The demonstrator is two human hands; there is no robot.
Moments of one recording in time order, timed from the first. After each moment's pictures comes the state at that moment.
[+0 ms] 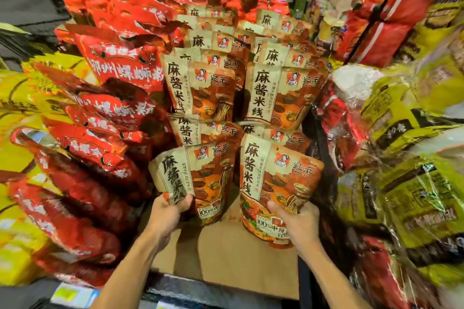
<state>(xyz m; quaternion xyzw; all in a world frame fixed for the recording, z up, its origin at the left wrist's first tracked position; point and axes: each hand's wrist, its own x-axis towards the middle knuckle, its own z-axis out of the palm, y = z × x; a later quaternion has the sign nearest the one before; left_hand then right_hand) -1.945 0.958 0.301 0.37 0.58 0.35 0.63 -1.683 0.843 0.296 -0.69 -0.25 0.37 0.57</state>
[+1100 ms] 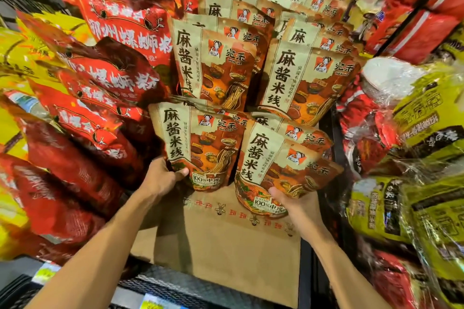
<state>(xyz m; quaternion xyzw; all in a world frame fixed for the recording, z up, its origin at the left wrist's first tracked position) -1.951 1.025 0.267 0.52 0.58 0.33 0.53 -1.656 0.880 0.280 -0.63 -0.35 0.43 0.55</state>
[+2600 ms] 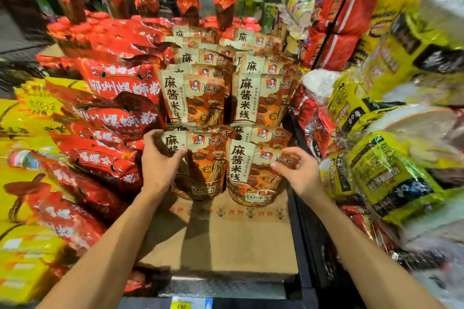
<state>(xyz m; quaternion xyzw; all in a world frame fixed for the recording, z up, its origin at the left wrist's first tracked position) -1.950 1.013 0.386 0.63 0.55 0.43 0.35 -1.666 0.858 0.384 -0.68 -0.39 0.29 0.55</state>
